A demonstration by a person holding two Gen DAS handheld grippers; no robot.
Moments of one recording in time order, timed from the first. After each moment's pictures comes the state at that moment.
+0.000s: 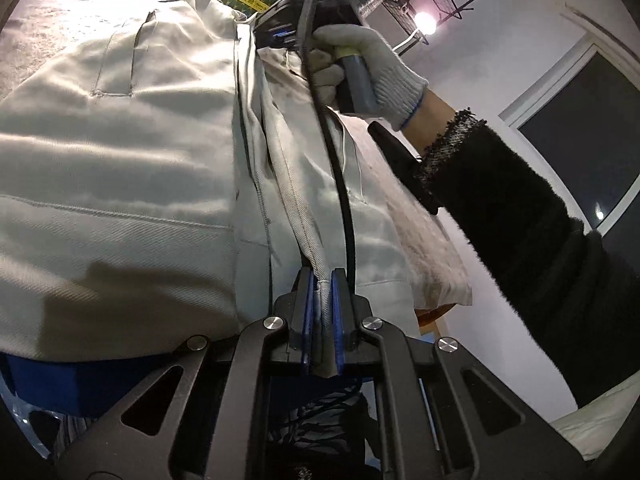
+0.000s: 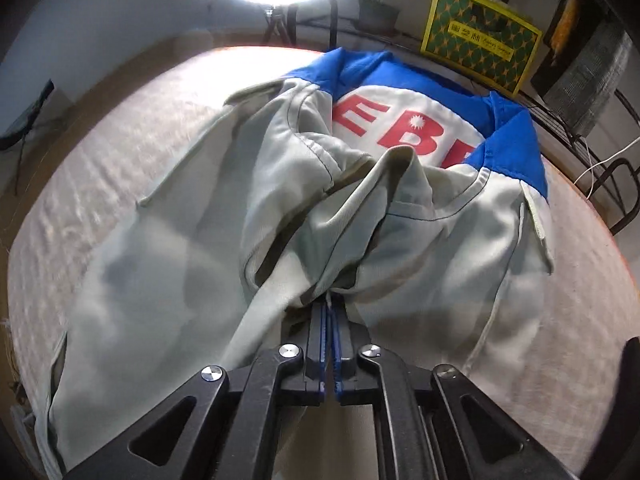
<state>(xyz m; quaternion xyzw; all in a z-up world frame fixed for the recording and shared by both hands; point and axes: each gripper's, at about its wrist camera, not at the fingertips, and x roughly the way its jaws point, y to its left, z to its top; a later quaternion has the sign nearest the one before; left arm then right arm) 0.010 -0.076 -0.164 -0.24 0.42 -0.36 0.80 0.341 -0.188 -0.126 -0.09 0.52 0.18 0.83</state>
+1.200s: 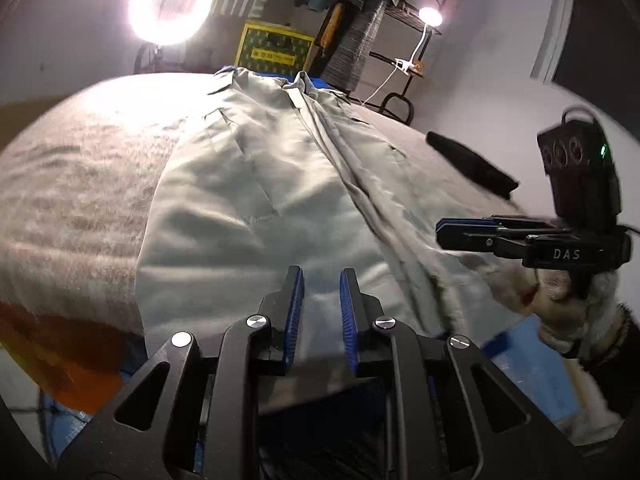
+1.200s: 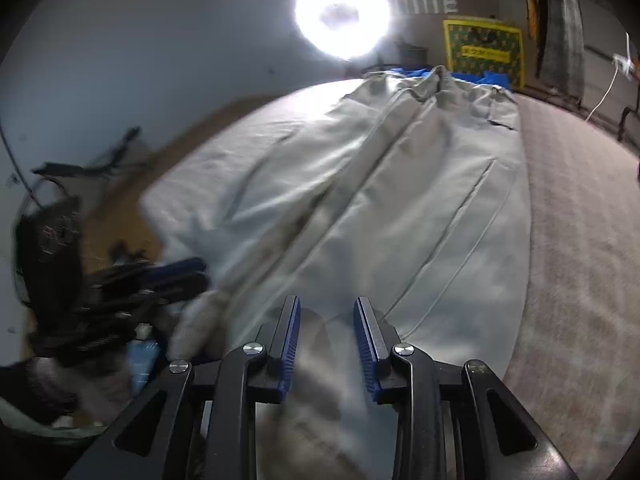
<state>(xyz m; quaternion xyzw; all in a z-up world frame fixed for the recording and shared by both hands) 0.023 -0.020 -0.151 -0.09 0.35 -0.28 0.89 0.030 -0.237 -0.129 0.03 0.42 0.29 0.86</state>
